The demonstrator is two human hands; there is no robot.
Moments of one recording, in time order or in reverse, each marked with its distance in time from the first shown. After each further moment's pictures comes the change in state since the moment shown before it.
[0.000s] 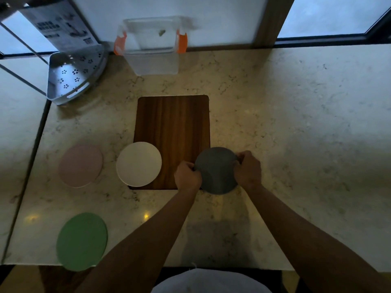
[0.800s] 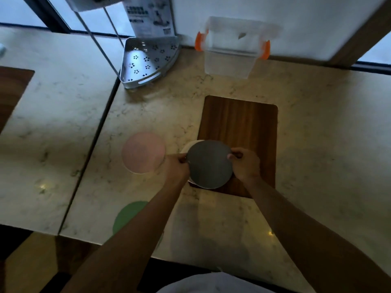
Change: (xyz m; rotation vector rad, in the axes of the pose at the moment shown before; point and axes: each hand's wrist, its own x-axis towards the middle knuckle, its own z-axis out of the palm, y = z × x) left_hand 0.079 -0.107 -0.191 -0.195 0.128 0.072; right_hand -0.037 -0.150 0.151 0.016 -0.148 -0.152
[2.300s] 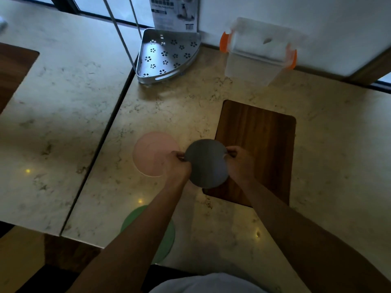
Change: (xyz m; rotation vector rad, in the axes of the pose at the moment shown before) left_hand 0.043 -0.023 -0.035 -0.112 0.011 -0.182; right_hand 0.007 -0.056 0.052 0.008 -0.076 -0.060
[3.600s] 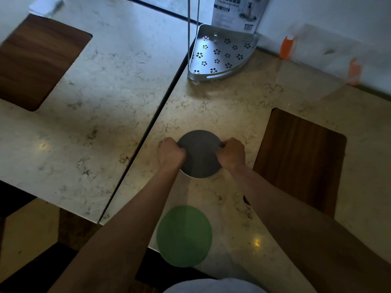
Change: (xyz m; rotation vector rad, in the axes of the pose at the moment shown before) left_hand 0.089 -0.044 -0.124 0.290 0.047 -0.058; right_hand 0.009 -0.111 0.134 -0.364 -0.152 0.001
